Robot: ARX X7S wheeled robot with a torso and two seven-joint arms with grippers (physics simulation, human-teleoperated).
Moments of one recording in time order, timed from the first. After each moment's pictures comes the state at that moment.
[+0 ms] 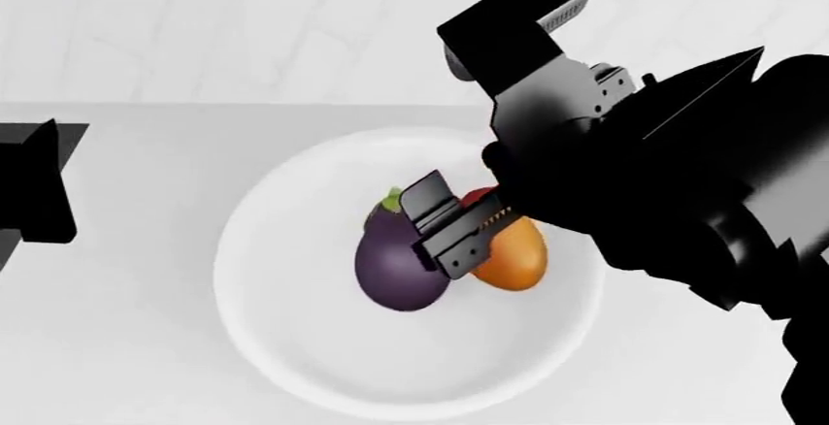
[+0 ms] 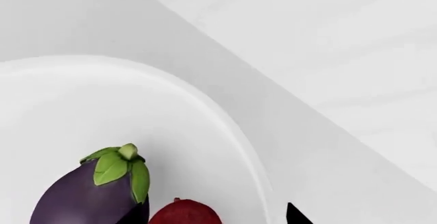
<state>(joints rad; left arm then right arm) -1.11 -0.99 0.82 0.36 -1.48 -0.51 -0.86 1.53 0.51 -0.94 0.17 1.13 1.26 0.14</state>
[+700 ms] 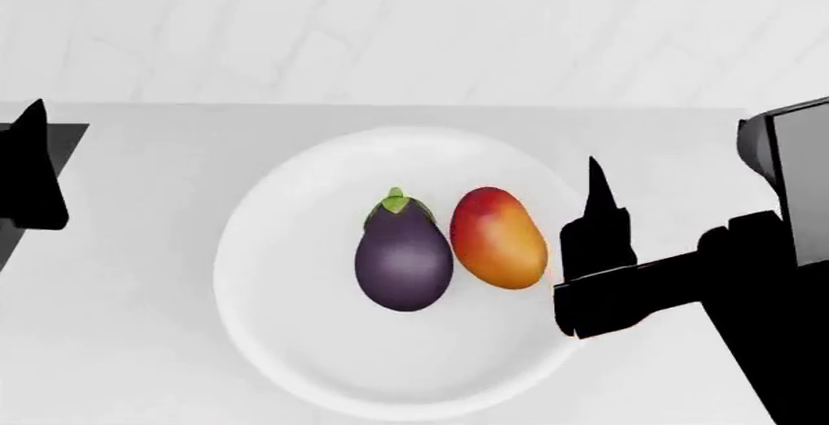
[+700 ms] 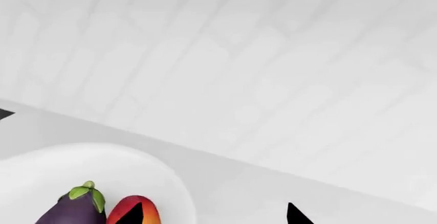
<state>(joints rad) -1.10 -1.00 0.81 0.39 -1.44 -0.48 -0.87 0.86 1.06 -0.33 -0.59 1.45 0.80 0.61</state>
